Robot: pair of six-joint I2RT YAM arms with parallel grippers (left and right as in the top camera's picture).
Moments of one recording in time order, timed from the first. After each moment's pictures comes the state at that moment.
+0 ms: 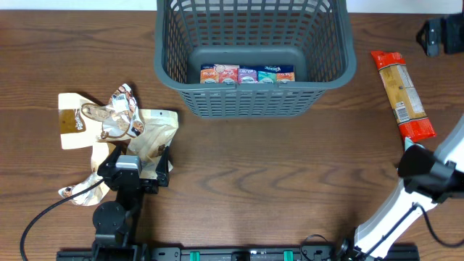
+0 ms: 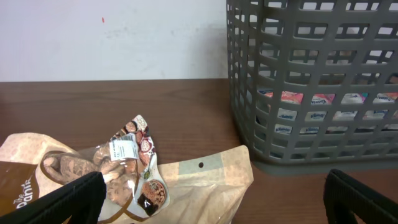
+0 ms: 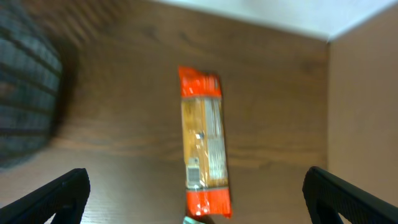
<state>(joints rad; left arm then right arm) -0.08 0.02 0.01 -0.10 0.03 -0.02 -0.42 2.14 2.75 -1.57 -0.14 -0.51</state>
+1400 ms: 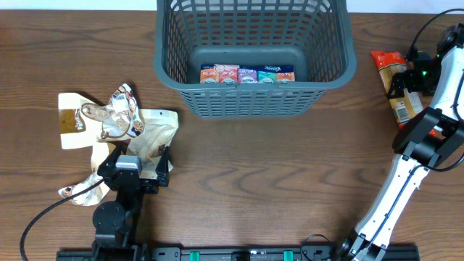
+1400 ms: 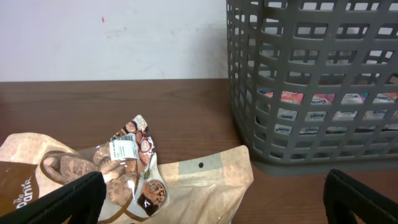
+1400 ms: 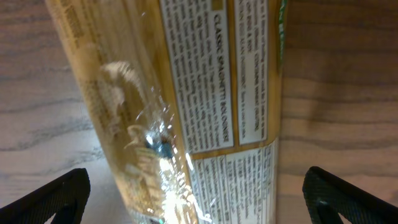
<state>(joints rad) -0.08 0.02 0.01 -0.10 0.03 -0.02 -0.50 2.74 2.72 -1.51 -0.01 -0.53</state>
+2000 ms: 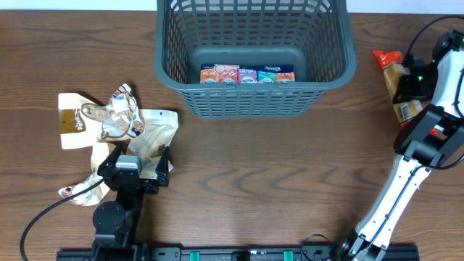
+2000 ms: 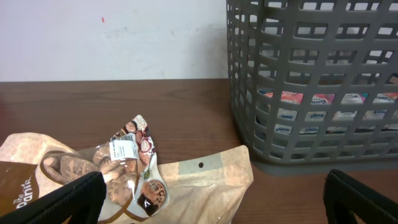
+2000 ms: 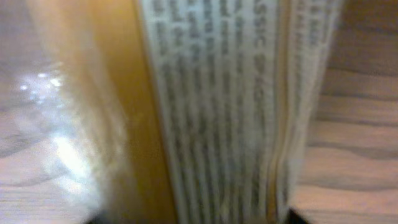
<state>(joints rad) -0.08 0.02 0.01 -0.10 0.03 -0.02 -0.50 2.72 2.59 -1.46 -0.03 -0.51</state>
